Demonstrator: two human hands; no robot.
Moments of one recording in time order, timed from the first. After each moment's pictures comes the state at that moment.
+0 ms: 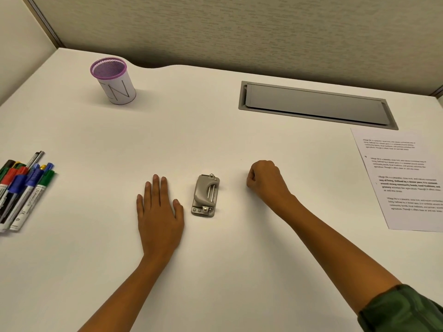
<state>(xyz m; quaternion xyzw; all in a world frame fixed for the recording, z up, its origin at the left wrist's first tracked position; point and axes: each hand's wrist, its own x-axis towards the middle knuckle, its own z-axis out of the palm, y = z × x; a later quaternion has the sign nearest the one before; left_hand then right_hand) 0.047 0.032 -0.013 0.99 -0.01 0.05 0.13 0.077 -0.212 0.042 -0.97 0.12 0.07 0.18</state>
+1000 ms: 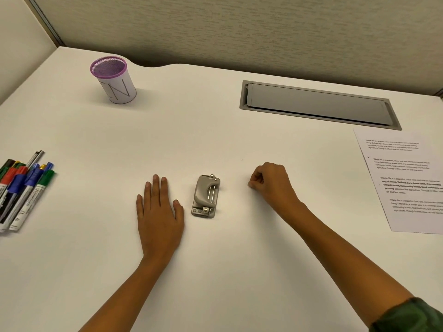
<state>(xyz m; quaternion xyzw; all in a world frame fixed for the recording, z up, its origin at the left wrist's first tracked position) 0.047 0.032 -0.013 0.99 -0.01 0.05 0.13 0.064 -0.225 0.042 -0.96 0.09 0.03 0.26</state>
